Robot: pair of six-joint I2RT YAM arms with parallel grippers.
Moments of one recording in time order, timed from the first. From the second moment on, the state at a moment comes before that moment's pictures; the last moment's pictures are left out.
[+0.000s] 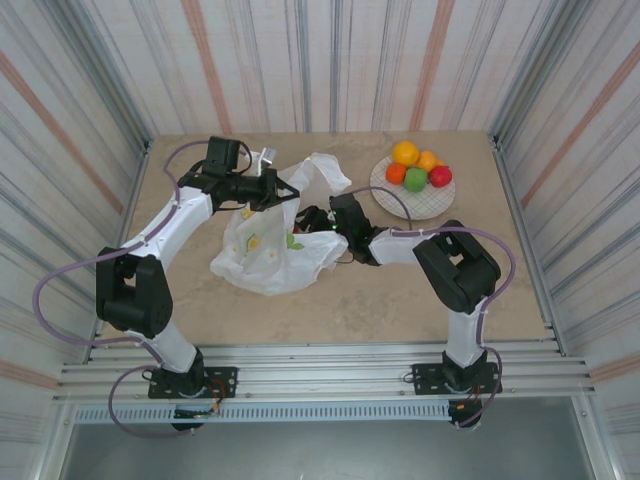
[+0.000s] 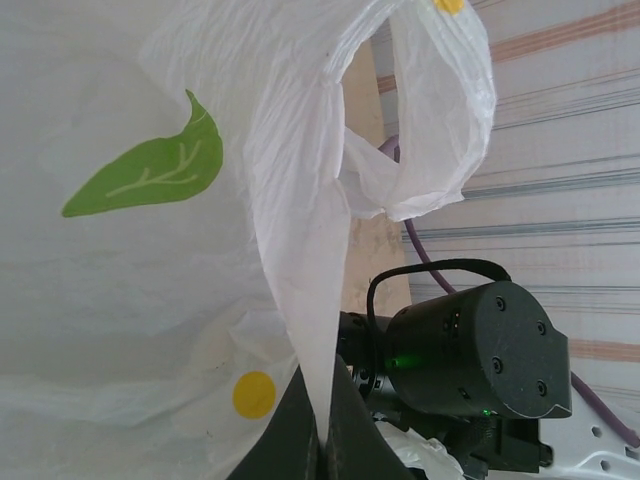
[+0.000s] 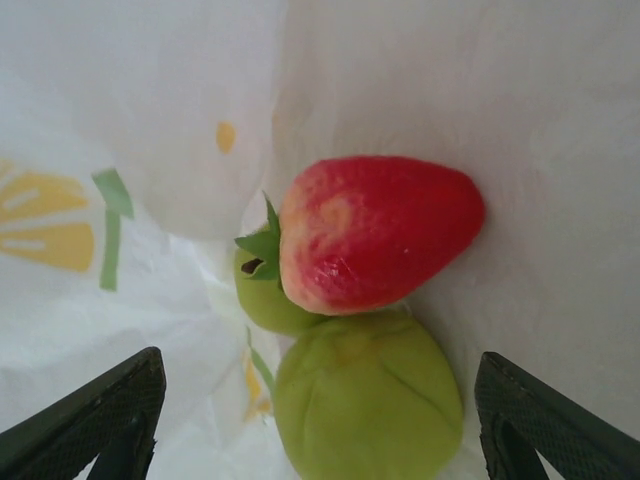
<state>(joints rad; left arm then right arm) -0.28 1.65 1.36 -0.48 0.87 -0.56 0.68 1.91 1.02 0.38 -0.30 1.22</state>
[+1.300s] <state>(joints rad) -0.25 1.65 1.36 -0.48 0.87 -0.56 0.25 1.51 1.08 -0.31 0.24 0.33</state>
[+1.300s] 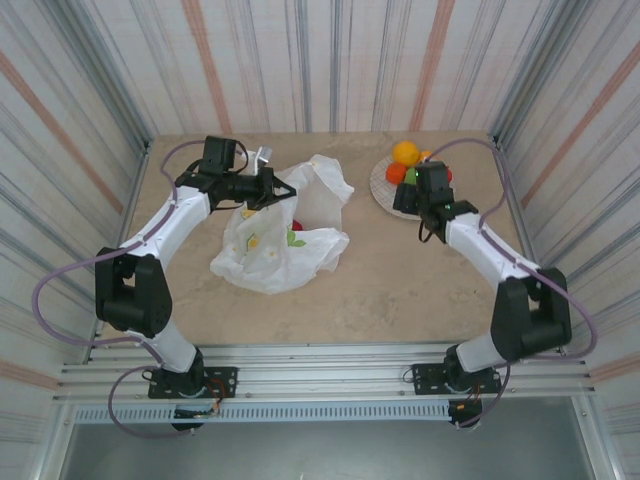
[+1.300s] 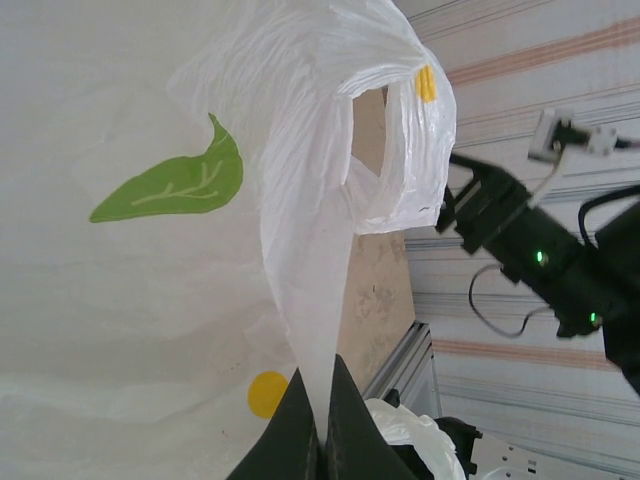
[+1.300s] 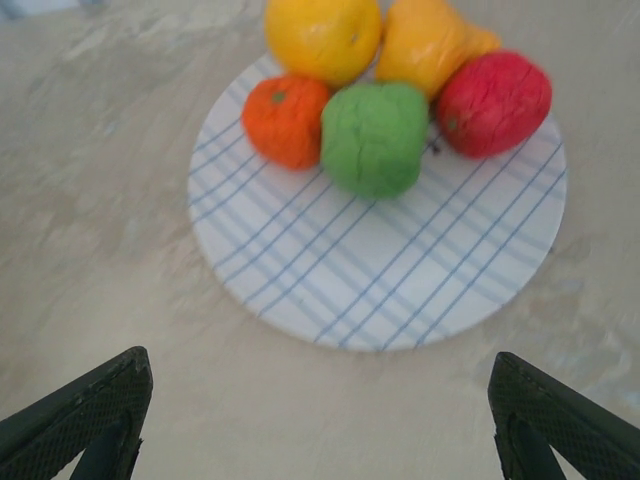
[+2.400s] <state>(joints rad) -0.25 1.65 1.36 -0.48 0.87 -0.56 0.12 2.16 1.69 -0.52 0.19 0.25</state>
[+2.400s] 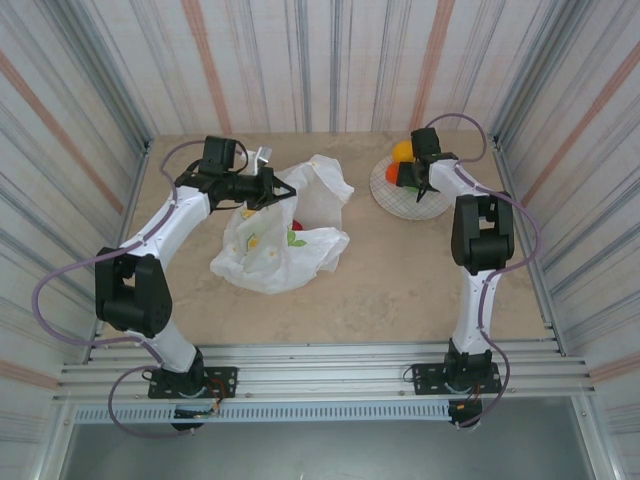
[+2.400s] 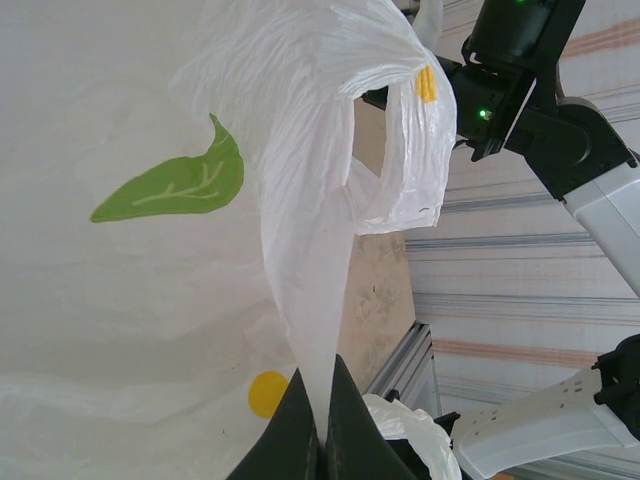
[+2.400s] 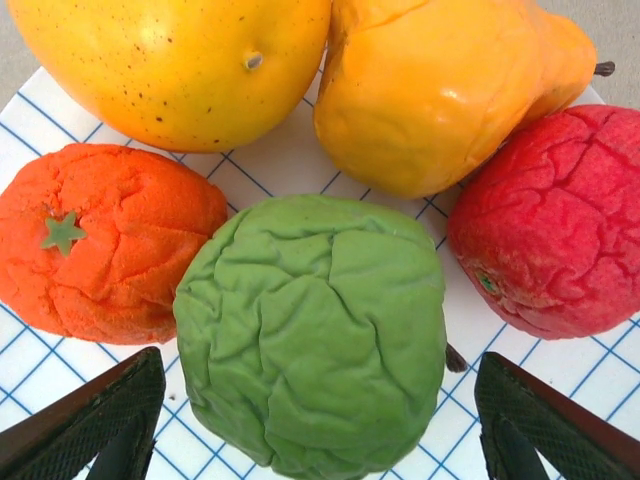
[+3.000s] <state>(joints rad) -0.25 1.65 1.36 -0.48 0.87 -0.56 0.12 2.22 1.78 -0.58 0.19 0.22</state>
